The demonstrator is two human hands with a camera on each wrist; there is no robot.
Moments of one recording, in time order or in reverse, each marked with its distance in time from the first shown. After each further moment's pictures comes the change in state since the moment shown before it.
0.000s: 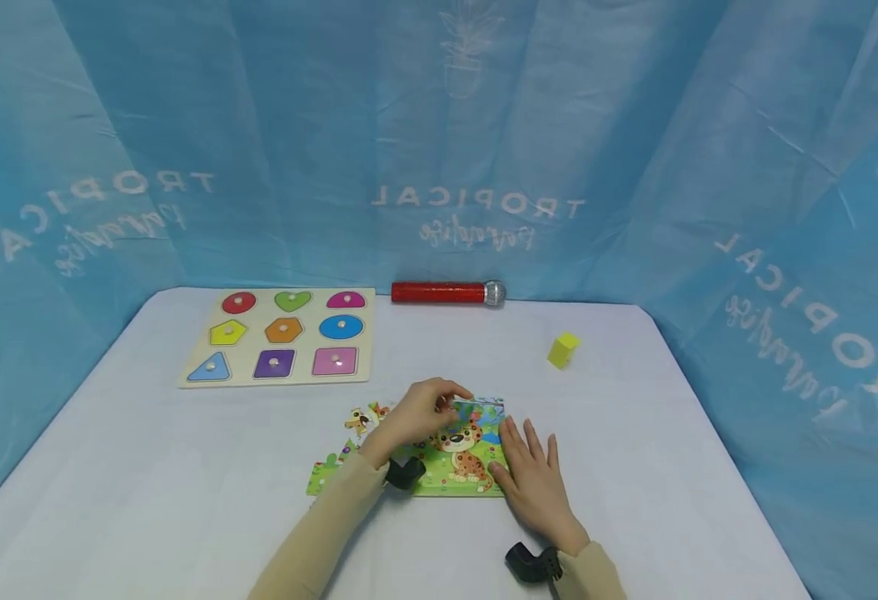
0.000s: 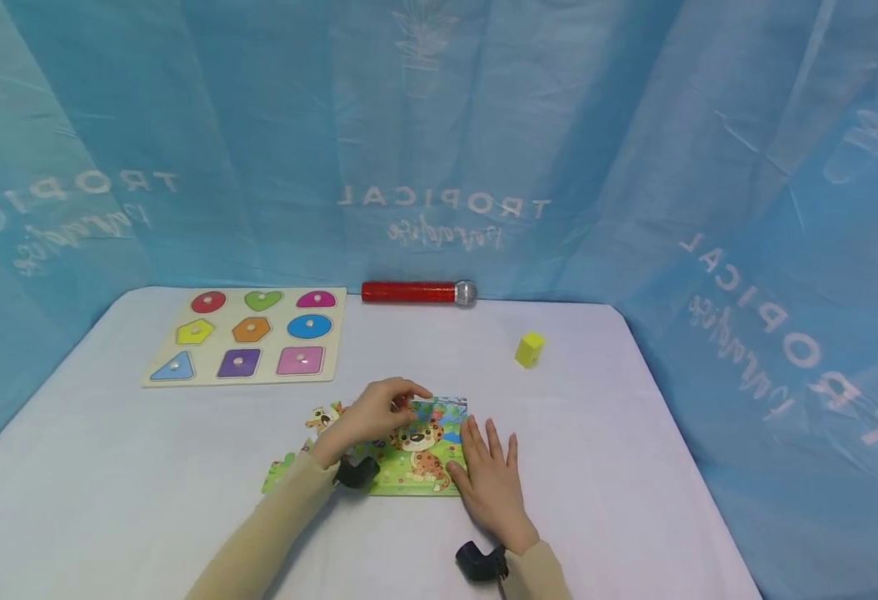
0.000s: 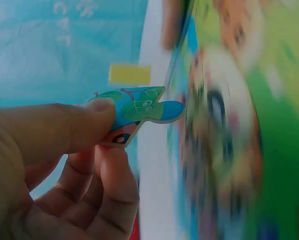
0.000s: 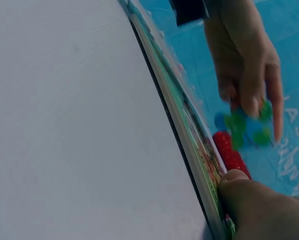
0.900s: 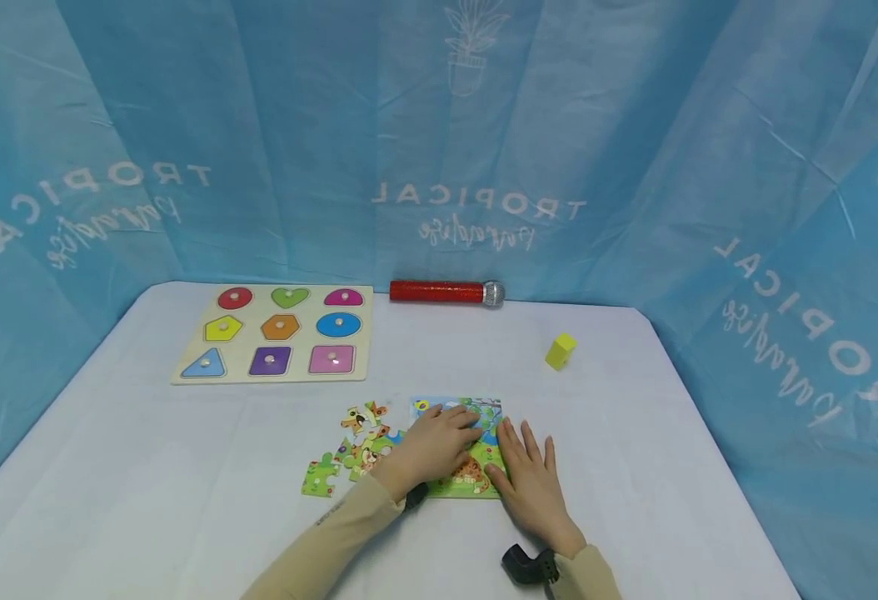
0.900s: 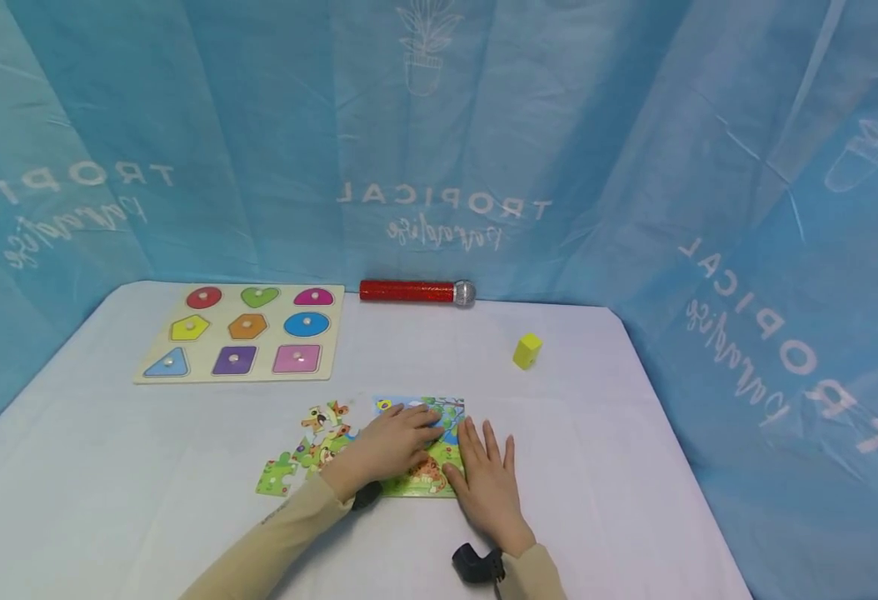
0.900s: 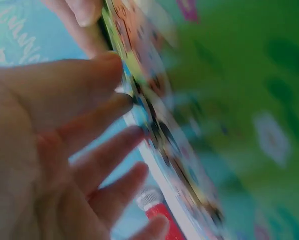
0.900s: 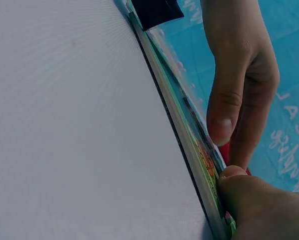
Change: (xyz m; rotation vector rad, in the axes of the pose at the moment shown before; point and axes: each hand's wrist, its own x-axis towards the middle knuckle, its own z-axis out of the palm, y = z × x) left_hand -0.016 0.020 0.040 0.906 -0.166 0.189; right_hand 0.002 -0.001 -0.002 -0.014 0.003 0.000
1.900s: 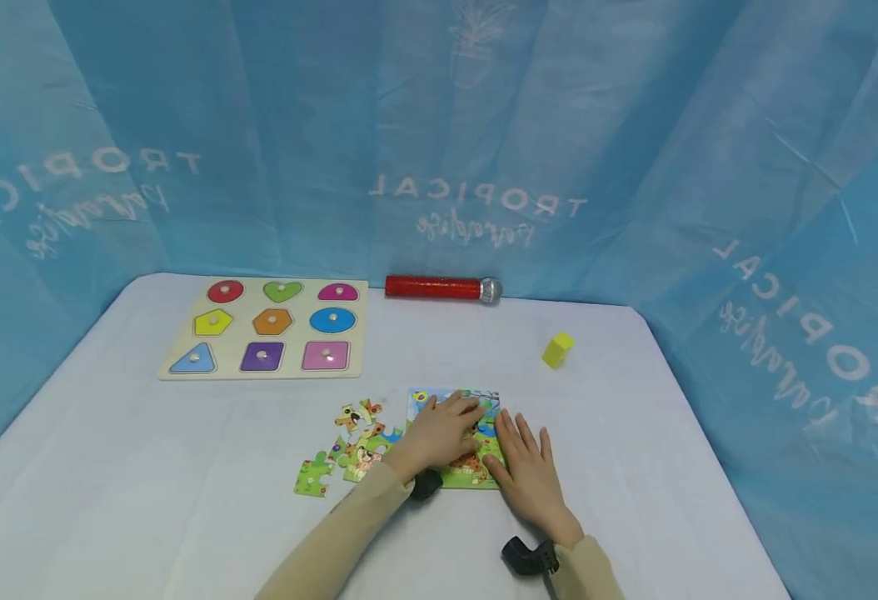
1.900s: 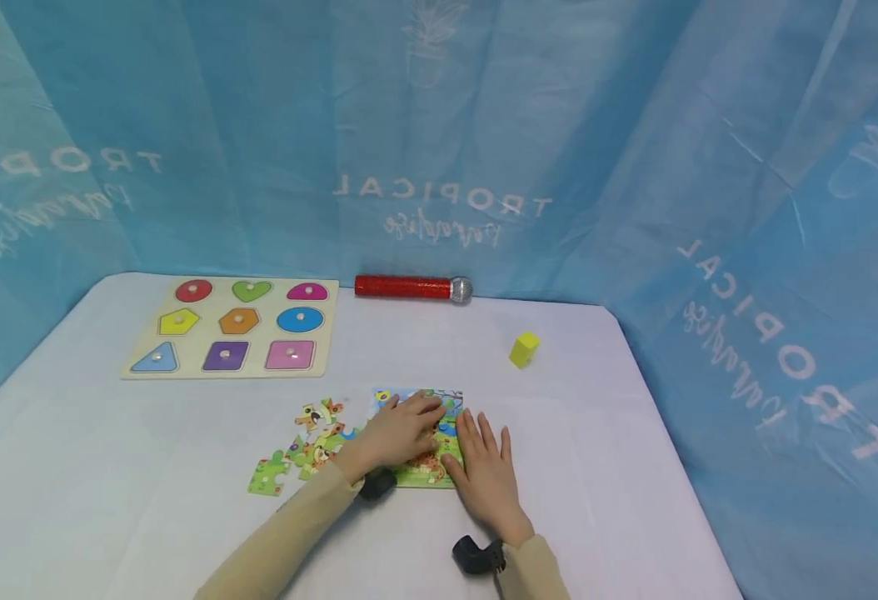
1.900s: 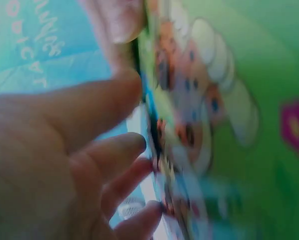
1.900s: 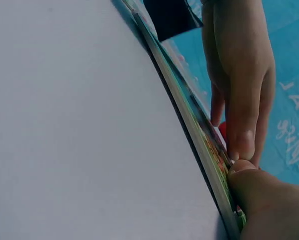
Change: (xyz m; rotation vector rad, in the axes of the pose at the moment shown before) left_hand 0.022 -0.005 0.007 -0.275 -0.076 -0.134; right_hand 0.010 0.013 0.003 0.000 0.001 -0.019
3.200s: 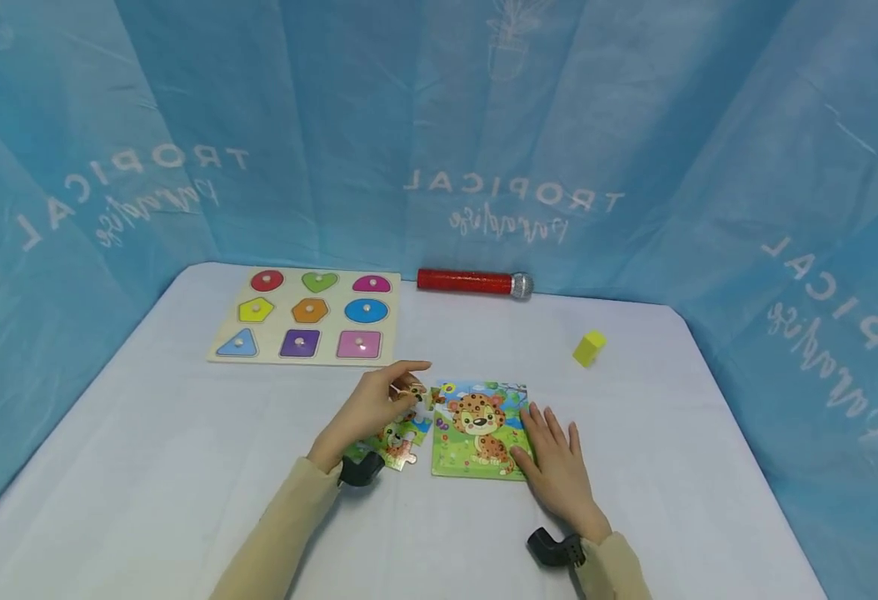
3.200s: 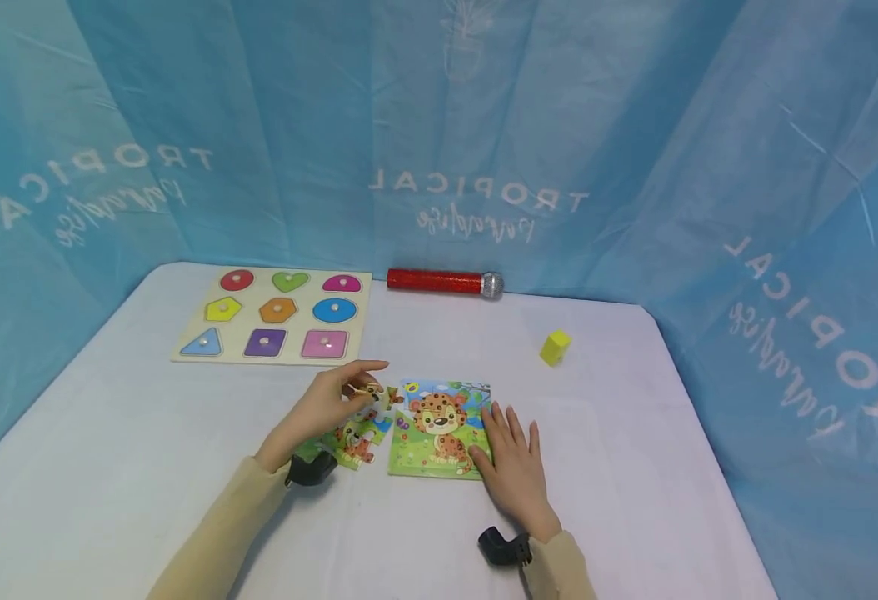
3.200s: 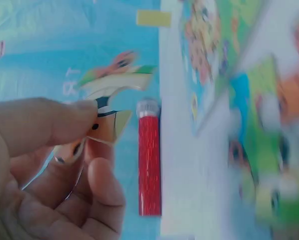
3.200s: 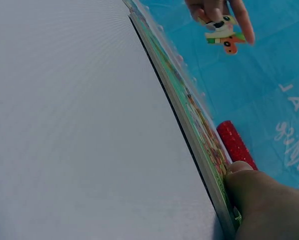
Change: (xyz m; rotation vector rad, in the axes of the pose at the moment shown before) left_hand -0.078 -0.082 -0.041 -0.669 0.328 -0.161; right_hand 0.003 -0.003 0.000 0.059 -0.014 0.019
